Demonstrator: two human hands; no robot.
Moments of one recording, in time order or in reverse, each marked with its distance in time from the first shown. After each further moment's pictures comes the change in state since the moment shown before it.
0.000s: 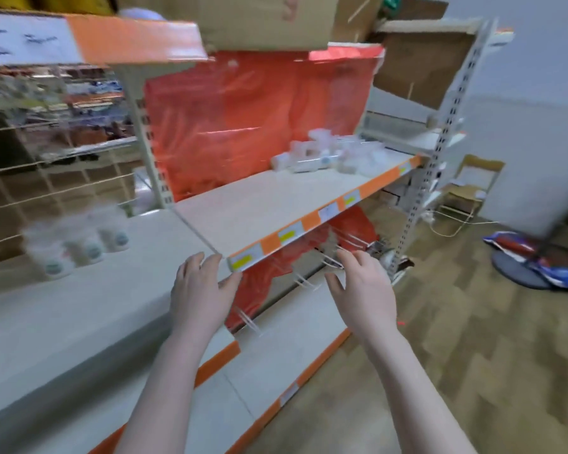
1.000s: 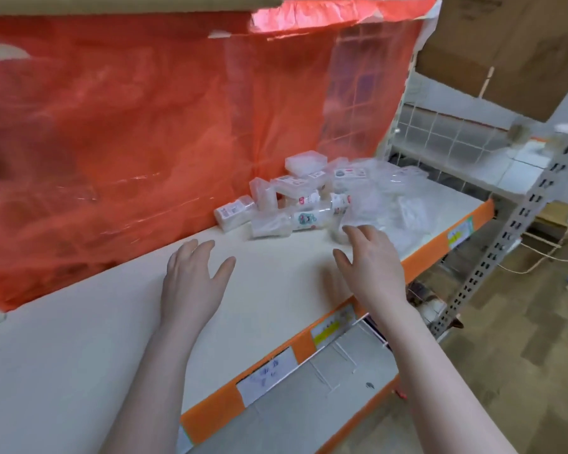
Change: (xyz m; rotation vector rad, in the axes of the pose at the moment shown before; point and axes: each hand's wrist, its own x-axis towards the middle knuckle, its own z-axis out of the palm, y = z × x) left_hand 0.355 0.167 0.196 0.053 0.068 -0.105; right_hand 0.378 0.229 0.211 0.112 -0.231 -0.046
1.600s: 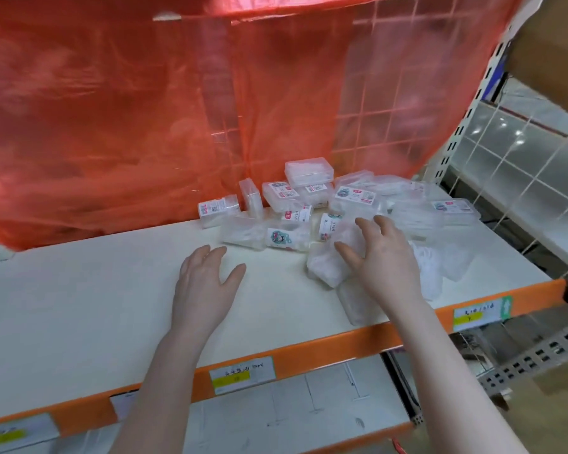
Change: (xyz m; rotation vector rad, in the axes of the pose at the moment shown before) left_hand 0.009 0.113 0.078 0.049 0.092 -0.326; right_hand 0.123 0.113 0.009 0.124 -0.233 -0.207
